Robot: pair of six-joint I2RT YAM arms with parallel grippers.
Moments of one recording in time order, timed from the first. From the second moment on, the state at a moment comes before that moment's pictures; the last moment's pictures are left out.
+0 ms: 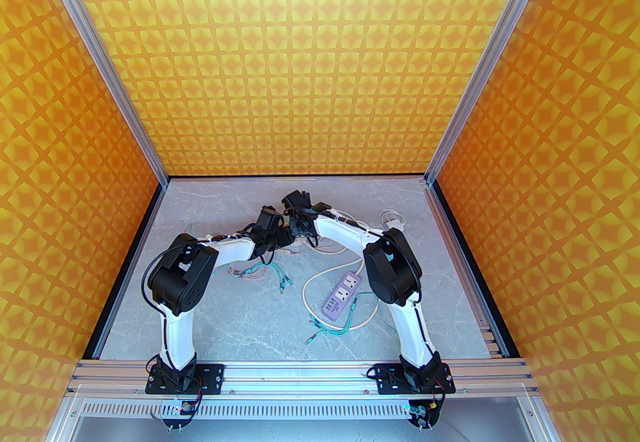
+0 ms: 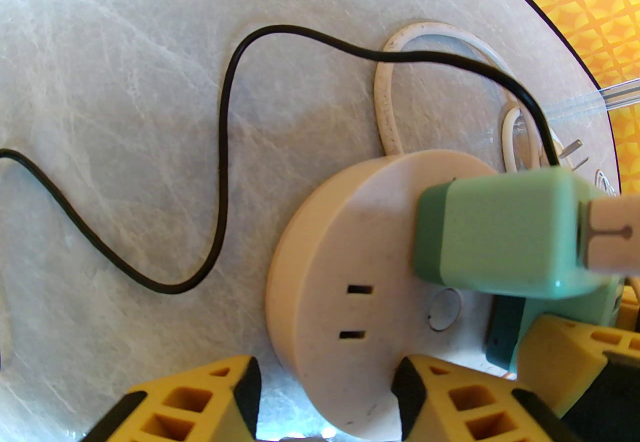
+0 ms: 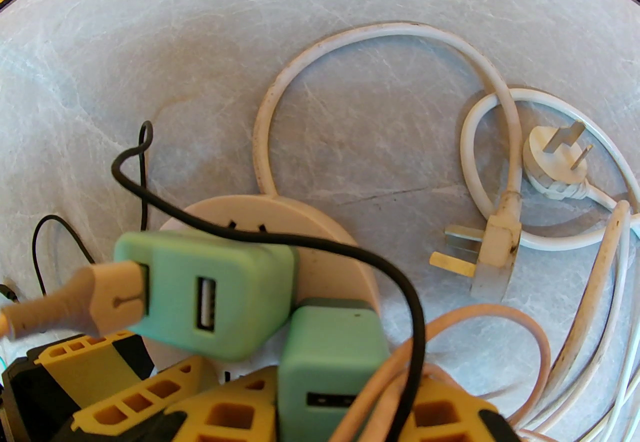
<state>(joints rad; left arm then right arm) -0.52 2.00 1.17 0.01 0.04 -0.75 0.66 2.17 1.75 -0.67 0.27 0.52</state>
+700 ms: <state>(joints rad) -0.46 1.83 0.92 0.12 0.11 -0.77 0.67 2.16 1.74 -0.65 0.03 0.54</state>
